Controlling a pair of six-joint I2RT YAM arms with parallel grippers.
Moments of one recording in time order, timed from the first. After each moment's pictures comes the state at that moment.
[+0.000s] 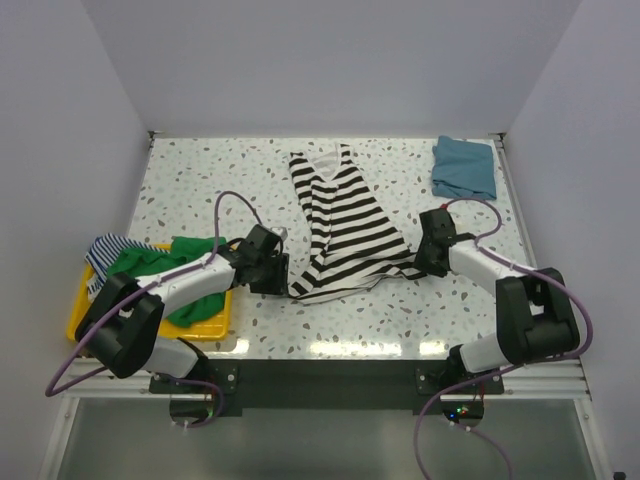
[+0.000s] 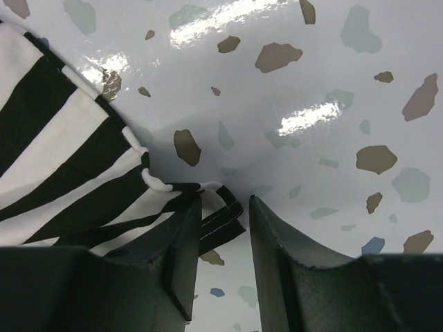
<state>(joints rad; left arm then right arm) -0.60 1.41 0.72 -0.41 0.07 -0.51 0.22 1.46 0.73 -0.40 0.26 0.56</state>
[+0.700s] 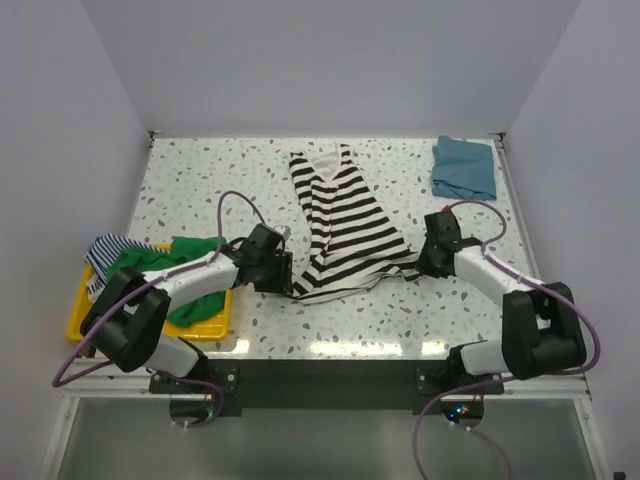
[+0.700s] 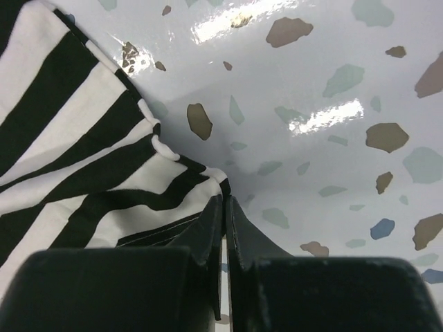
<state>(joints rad) -0.60 1.44 0.72 -0.35 0.10 -0.51 0.21 1.39 0.70 -0.41 0.18 0.58</state>
